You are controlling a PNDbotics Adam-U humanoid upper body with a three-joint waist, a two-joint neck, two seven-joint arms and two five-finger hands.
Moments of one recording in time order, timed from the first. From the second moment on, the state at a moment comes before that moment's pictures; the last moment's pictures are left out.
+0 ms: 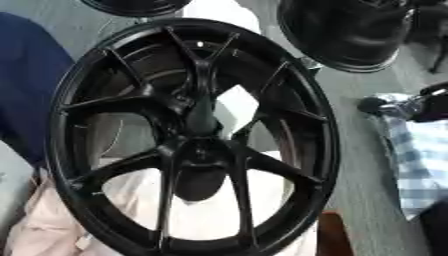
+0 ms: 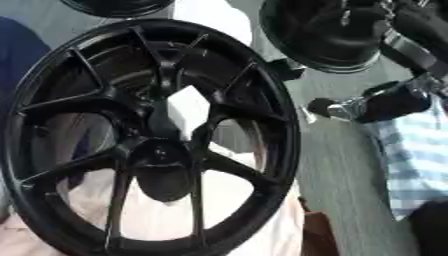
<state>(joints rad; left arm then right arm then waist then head) -0.39 0.32 0.10 -1.45 0.00 -0.04 0.39 -0.47 -1.16 0.17 -1.99 0.27 -0.22 0.11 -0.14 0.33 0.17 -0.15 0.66</state>
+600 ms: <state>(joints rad) -0.40 0.32 0.09 -1.44 0.00 -0.04 0.38 -0.77 -1.10 0.33 -1.99 0.15 -0.20 0.30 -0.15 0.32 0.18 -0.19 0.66</state>
